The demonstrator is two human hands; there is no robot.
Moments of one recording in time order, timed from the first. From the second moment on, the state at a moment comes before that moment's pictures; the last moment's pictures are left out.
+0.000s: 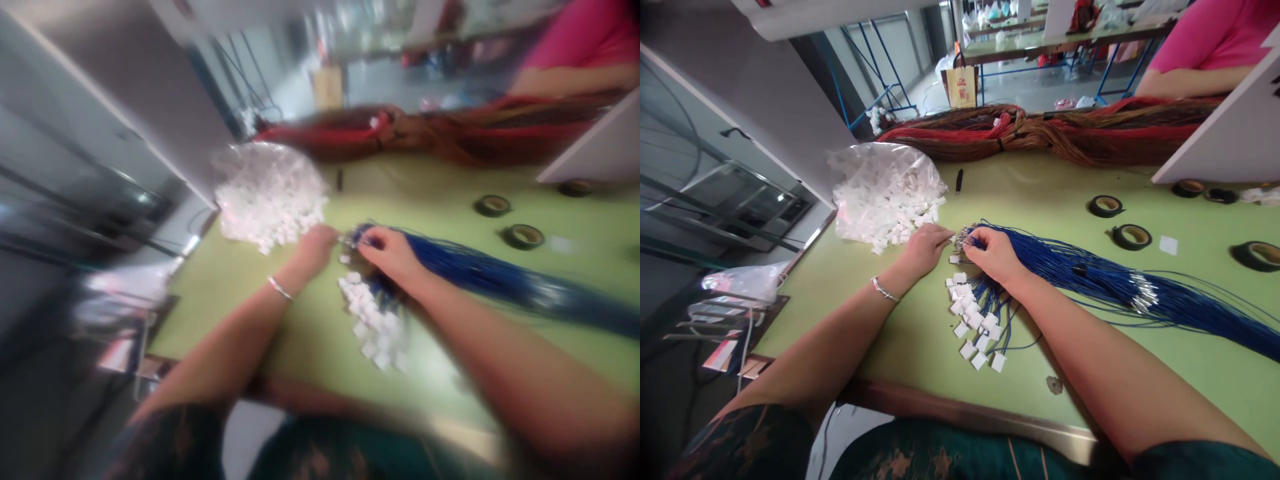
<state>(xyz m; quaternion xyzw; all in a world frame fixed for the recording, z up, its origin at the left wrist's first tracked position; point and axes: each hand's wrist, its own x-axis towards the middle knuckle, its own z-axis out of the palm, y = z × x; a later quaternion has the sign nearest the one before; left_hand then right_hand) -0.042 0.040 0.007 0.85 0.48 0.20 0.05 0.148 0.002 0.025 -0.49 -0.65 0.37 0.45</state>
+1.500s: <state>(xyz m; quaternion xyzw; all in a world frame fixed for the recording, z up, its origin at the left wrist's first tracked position) -0.013 0.001 -0.004 0.51 0.52 0.48 0.48 0.150 0.004 0.023 -0.55 -0.65 0.34 0.39</state>
